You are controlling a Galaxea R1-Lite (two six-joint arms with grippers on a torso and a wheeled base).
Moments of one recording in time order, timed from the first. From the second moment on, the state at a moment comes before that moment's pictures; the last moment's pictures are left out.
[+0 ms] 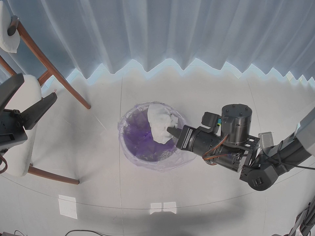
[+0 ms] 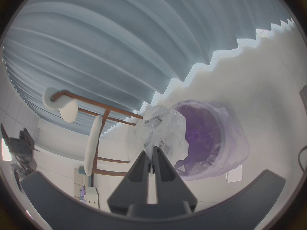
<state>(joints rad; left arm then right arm) -0.28 1.03 -0.45 -1.04 -0.72 -0.90 0.72 1.94 -0.87 -0.88 0.04 0.62</state>
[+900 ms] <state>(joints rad) -0.31 1.01 -0.40 -1.02 -0.78 -0.81 0.68 2.31 -1.03 -1.07 -0.03 0.54</state>
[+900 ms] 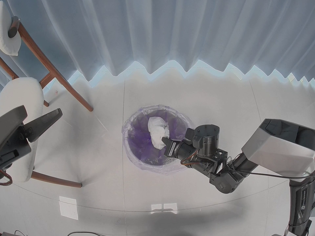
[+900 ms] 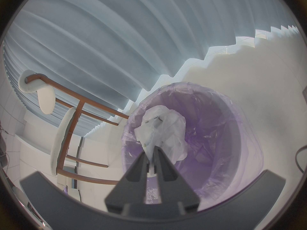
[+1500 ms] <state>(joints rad) -0.32 1.01 -0.40 -1.02 -0.77 -0.81 0.67 2.14 -0.93 -1.14 -0.03 0.54</state>
